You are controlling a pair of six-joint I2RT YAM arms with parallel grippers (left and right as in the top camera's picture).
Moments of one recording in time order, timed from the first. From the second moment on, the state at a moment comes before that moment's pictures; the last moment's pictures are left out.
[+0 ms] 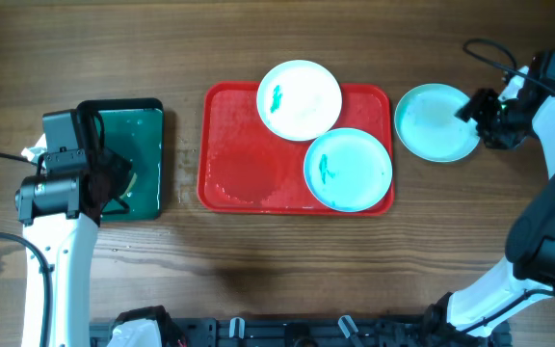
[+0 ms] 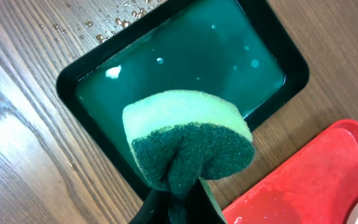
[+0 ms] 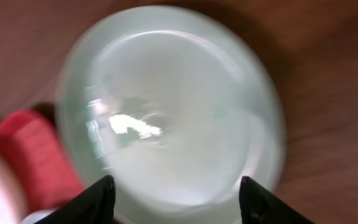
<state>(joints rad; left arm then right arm) 0.15 1.18 1.05 -0.98 -0.21 -0.79 -0.36 1.90 1.39 -0.77 -0.32 0.26</state>
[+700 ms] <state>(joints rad) 0.15 1.21 1.05 -0.96 -0.16 -0.79 0.39 1.90 1.39 -0.51 0.07 0.30</state>
